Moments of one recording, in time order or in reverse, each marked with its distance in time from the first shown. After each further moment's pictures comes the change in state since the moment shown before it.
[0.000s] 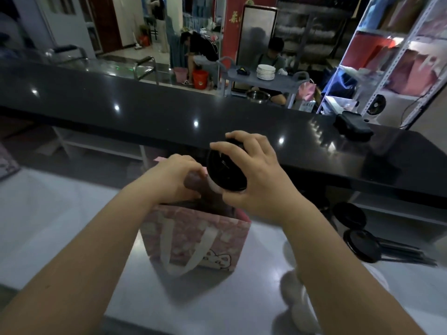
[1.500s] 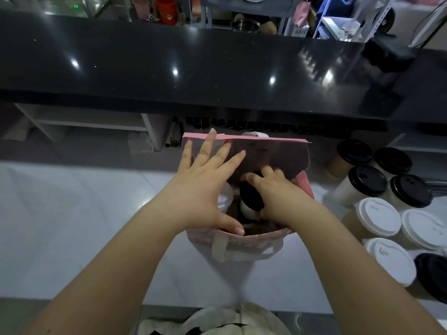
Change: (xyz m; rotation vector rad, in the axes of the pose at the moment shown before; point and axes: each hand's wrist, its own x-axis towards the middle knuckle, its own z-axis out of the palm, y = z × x) left_hand -0.030 -0.061 0.032 0.137 -0.197 0.244; right_hand -0.001 -0.020 0.140 -0.142 -0.709 0.505
